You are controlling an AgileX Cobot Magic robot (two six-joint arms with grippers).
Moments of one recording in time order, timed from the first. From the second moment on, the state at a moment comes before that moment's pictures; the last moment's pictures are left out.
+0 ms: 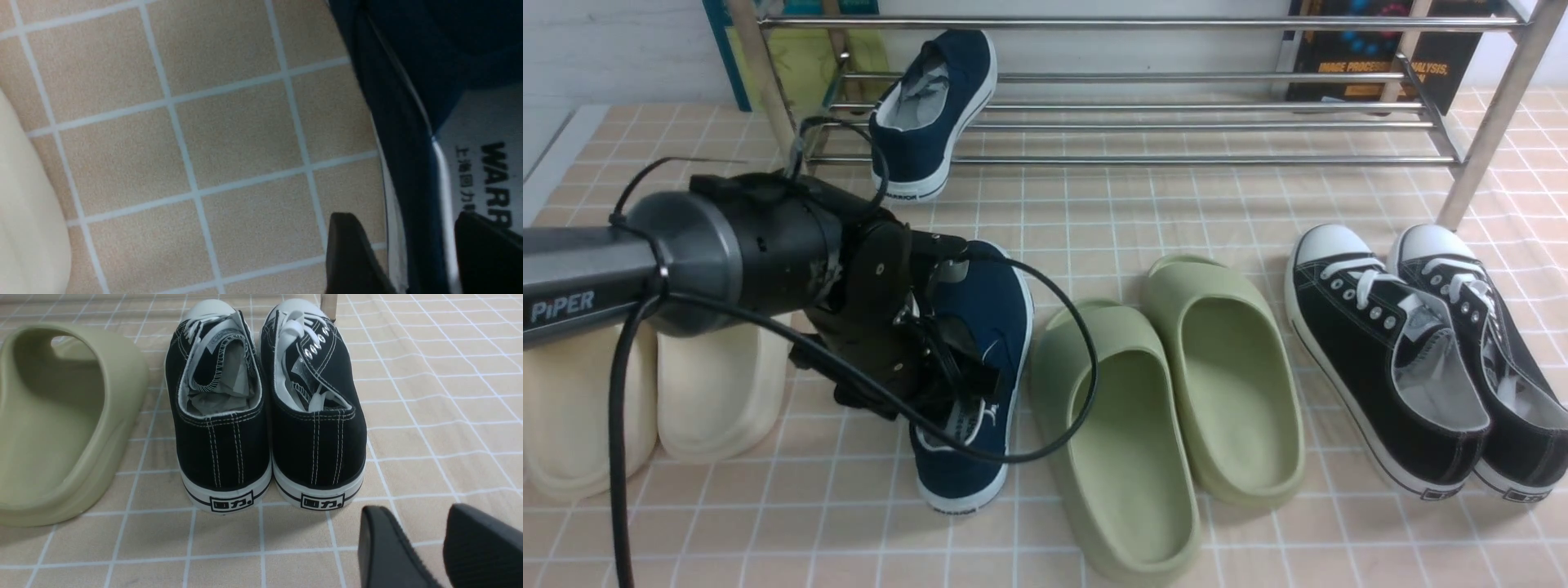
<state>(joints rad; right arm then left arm) -0.02 -0.01 0.02 -0.03 0.36 0.11 -0.49 1.77 -1.12 0.12 0.65 -0.29</state>
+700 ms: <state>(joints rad) -0.02 -0.01 0.02 -0.03 0.36 0.11 -0.42 1.71 -1.39 0.06 0.83 -0.24</state>
